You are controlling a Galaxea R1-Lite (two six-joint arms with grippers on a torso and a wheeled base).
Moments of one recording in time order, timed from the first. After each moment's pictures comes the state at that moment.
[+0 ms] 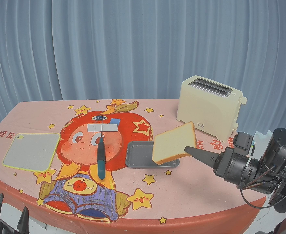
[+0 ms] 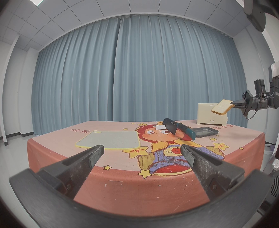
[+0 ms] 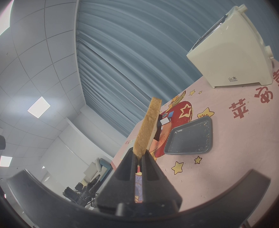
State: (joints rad) left arm 0.00 0.02 -0.02 0.00 -0.02 0.01; right arm 0.72 1.66 -0.33 -1.26 0.19 0.88
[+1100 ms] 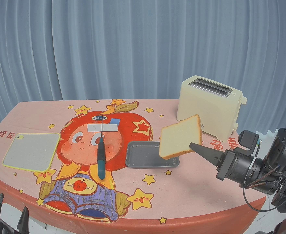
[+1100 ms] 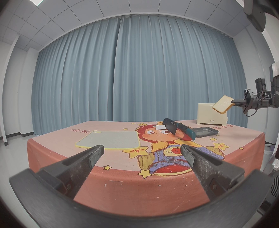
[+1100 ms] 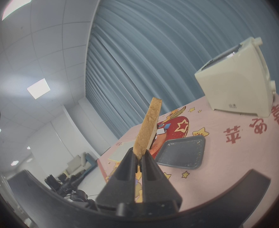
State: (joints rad) left arm 0.00 0.02 -0.02 0.00 -0.02 0.01; right arm 0.72 1.63 -0.32 -1.26 0.13 0.66
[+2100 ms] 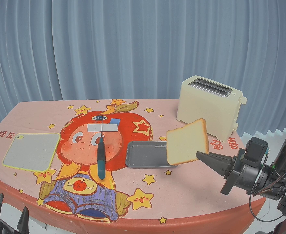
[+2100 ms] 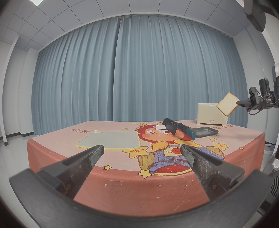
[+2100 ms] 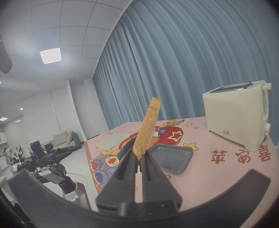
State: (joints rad) left arm 0.00 0.02 -0.02 0.00 -0.02 0.01; right arm 0.73 1.57 -0.24 -1.26 0.12 0.32
